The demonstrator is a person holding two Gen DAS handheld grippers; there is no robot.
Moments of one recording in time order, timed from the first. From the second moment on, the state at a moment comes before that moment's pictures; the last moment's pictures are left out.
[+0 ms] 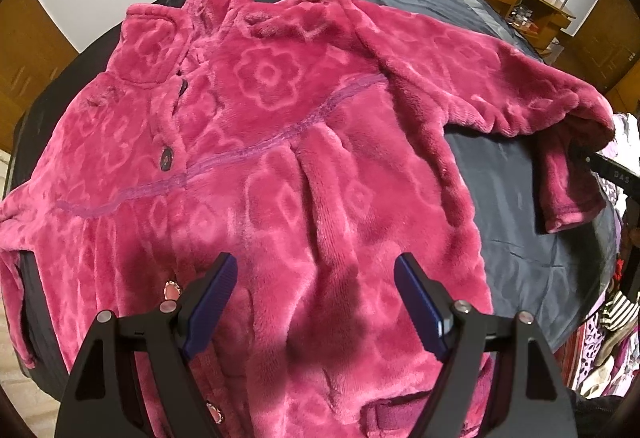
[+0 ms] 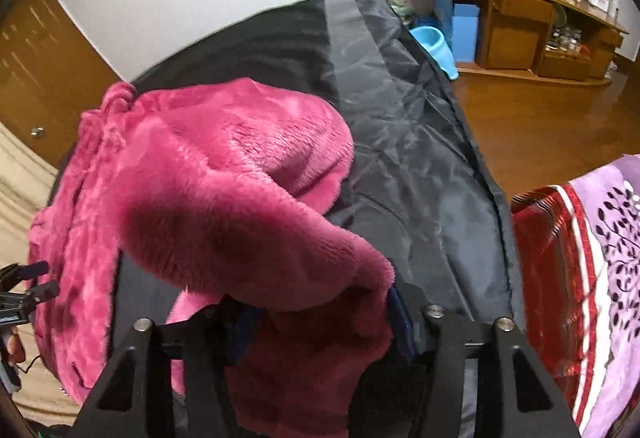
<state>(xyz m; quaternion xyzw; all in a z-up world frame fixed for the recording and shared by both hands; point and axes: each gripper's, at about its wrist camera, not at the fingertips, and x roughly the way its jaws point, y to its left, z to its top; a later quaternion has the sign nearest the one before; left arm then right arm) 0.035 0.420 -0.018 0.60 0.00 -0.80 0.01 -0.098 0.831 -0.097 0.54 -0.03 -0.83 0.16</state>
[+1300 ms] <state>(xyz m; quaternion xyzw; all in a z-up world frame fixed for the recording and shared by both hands) 0.003 0.434 -0.027 0.60 -0.01 -0.80 -0.02 -0.036 0.903 -0.075 0.48 -0.38 -0.78 0.10</state>
